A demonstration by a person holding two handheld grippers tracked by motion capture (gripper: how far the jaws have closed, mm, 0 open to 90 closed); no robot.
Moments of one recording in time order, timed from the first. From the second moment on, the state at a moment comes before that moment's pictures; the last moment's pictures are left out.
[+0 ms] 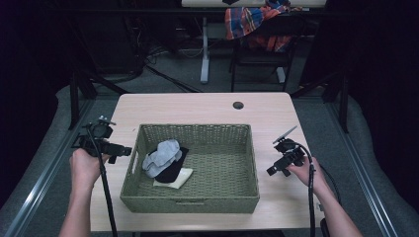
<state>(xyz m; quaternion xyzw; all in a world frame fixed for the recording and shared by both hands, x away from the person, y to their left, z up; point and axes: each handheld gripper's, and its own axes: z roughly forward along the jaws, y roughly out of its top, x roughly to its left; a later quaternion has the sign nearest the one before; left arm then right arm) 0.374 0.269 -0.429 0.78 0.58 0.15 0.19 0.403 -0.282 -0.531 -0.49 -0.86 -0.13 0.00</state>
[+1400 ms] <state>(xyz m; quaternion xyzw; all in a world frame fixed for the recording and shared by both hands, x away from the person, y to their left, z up) 0.414 0.175 -0.485 0.85 0.51 0.07 0.15 0.402 -0.282 -0.529 -0.49 -0.86 -0.14 0.00</state>
